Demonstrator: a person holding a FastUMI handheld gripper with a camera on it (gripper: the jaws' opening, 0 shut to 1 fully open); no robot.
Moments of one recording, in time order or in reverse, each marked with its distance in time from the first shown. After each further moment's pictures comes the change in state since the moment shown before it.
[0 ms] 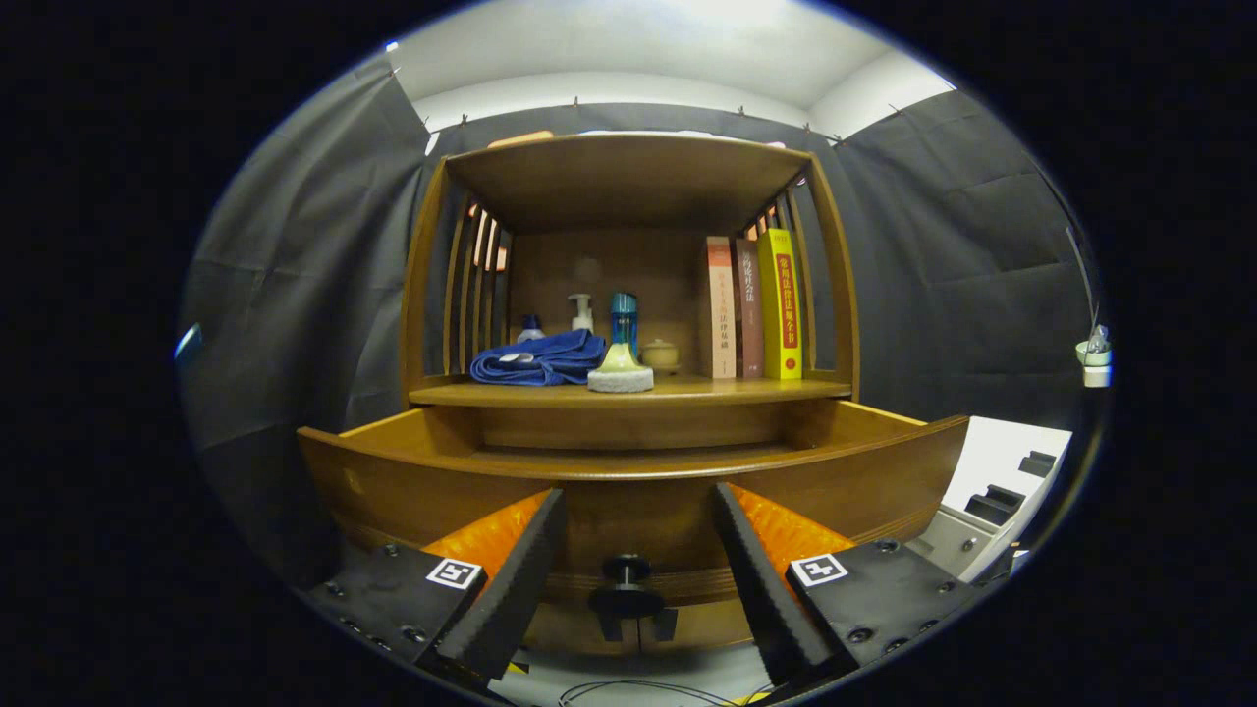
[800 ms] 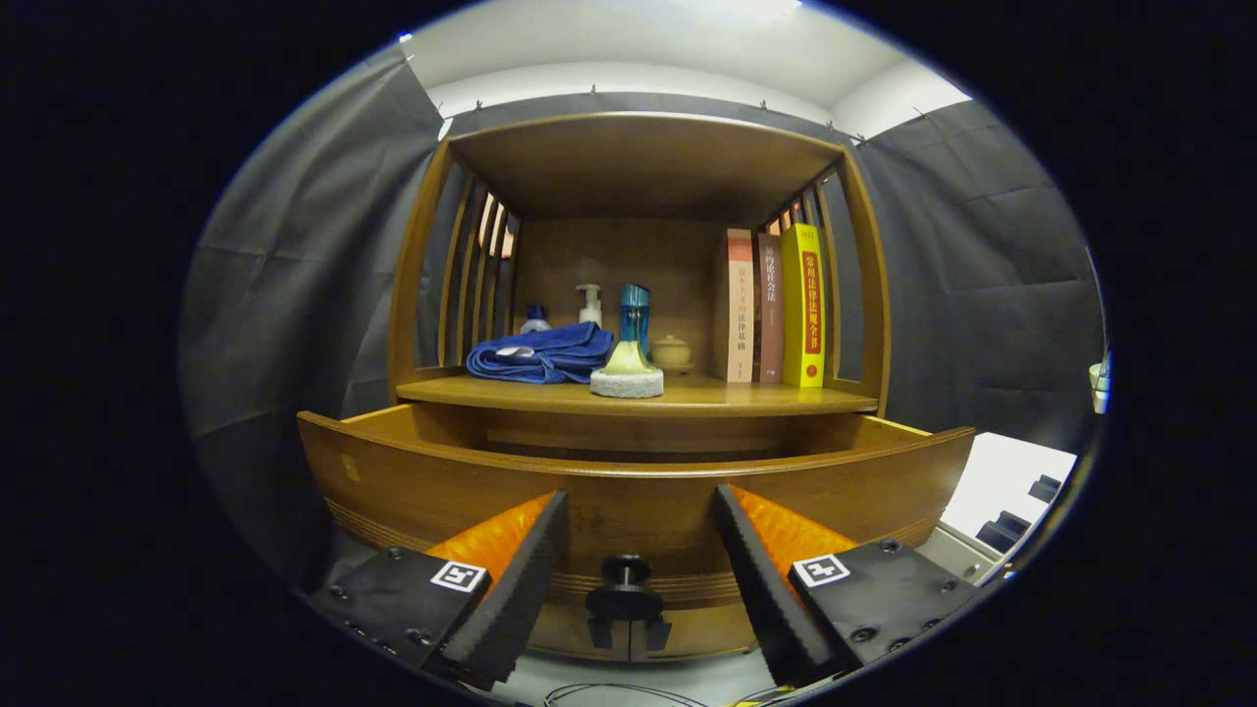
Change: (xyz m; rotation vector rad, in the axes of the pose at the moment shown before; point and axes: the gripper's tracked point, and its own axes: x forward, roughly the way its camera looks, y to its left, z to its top) arm 0.049 0.000 0.006 -0.041 0.034 0.016
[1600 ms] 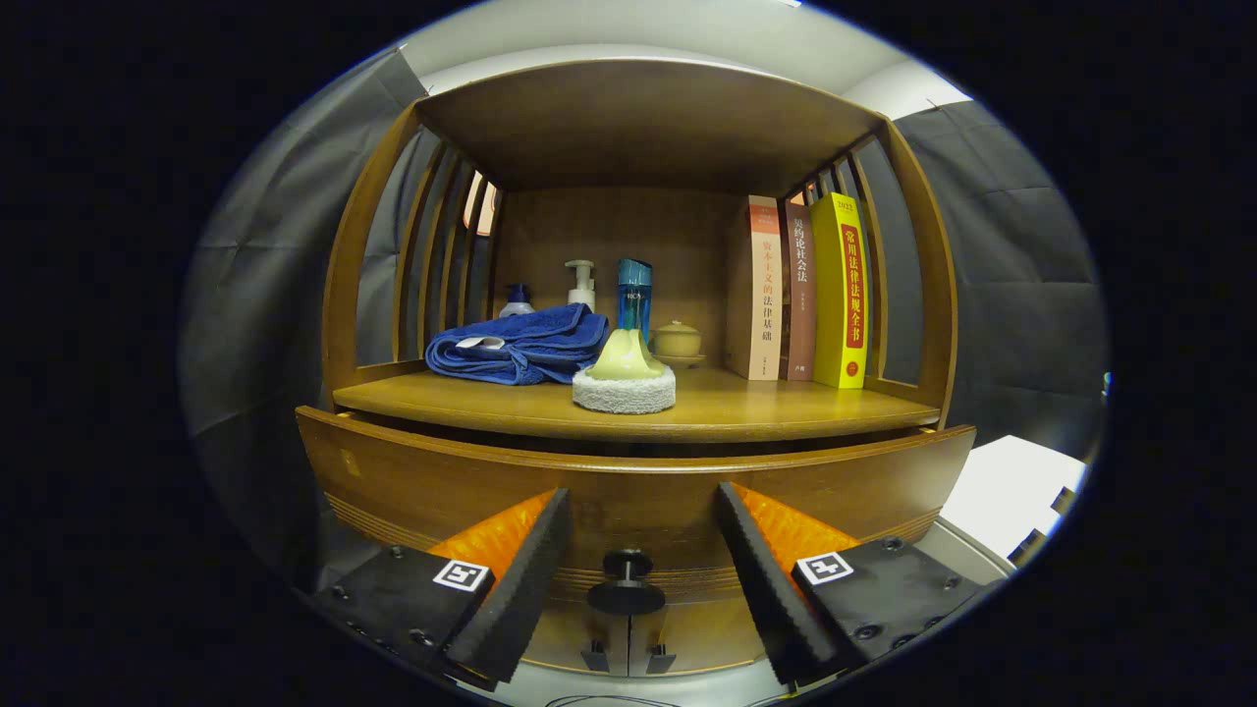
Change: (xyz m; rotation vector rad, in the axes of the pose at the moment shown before) arm 0.095 0.000 -0.014 -0.001 0.045 -0.003
